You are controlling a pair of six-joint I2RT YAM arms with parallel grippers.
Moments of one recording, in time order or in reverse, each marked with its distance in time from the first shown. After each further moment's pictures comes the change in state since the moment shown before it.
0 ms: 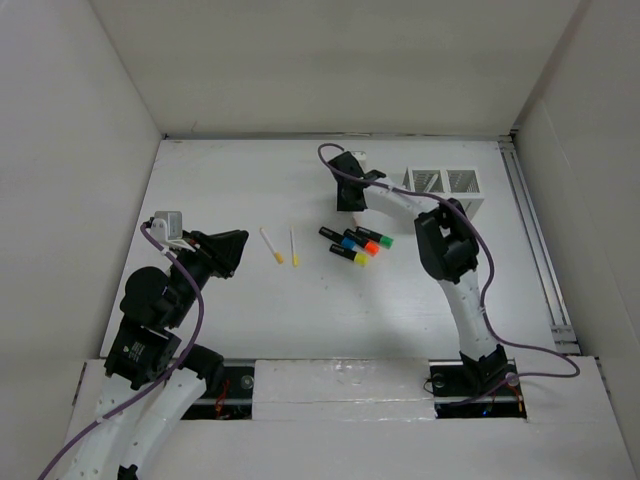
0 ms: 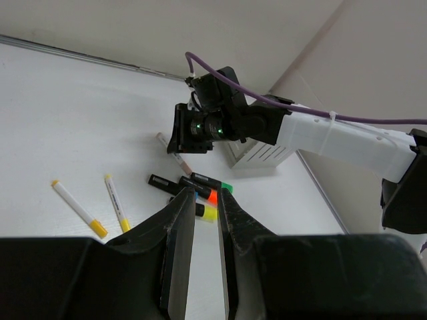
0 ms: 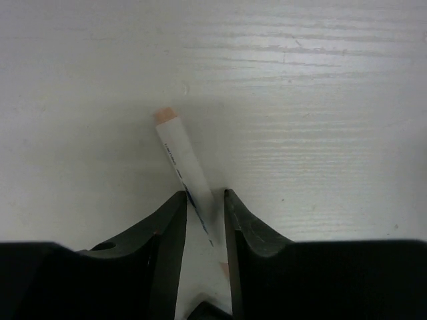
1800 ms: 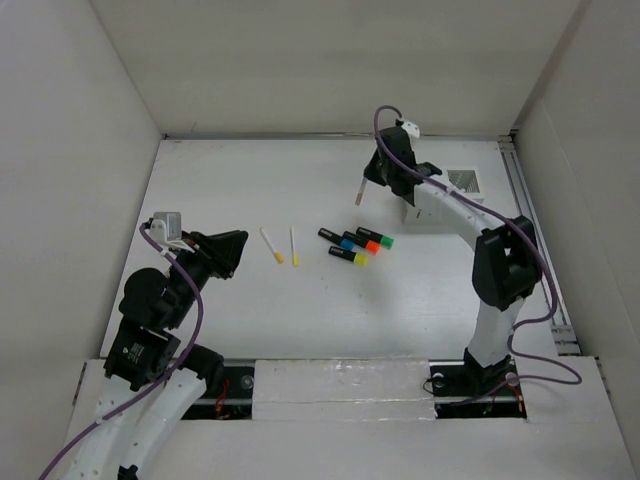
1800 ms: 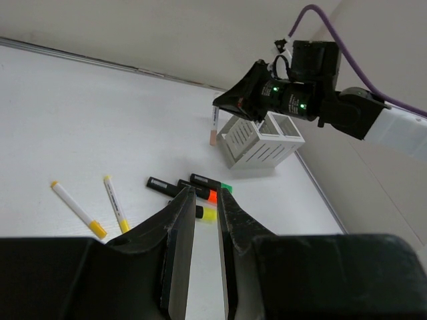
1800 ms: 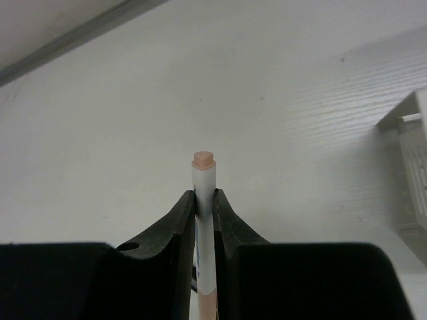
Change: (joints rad) left arm 0.000 -0.006 0.000 0.000 0.003 0.000; right arm -0.116 -0.412 -0.294 0.244 -0.074 0.209
